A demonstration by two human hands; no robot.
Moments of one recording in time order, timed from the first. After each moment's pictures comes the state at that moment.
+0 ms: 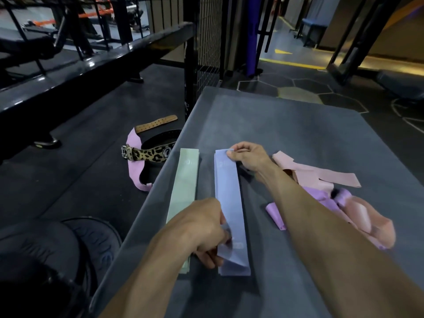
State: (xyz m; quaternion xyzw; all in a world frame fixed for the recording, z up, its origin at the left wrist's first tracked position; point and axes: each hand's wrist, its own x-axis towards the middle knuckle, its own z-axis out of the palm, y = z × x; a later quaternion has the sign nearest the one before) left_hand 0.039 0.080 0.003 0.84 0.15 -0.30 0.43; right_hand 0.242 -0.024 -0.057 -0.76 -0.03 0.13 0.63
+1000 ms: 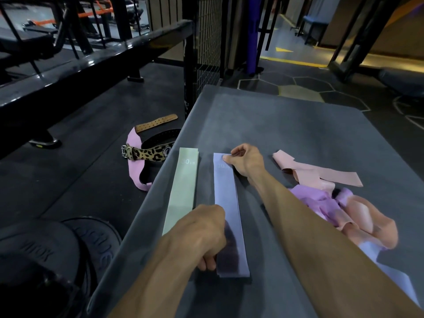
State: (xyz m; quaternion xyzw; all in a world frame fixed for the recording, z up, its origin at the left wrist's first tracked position) left_hand 0.048 0.073 -0.018 0.89 0.13 -0.34 0.28; right_hand 0.252 -0.012 -0.083 -0.88 0.00 0.02 0.48
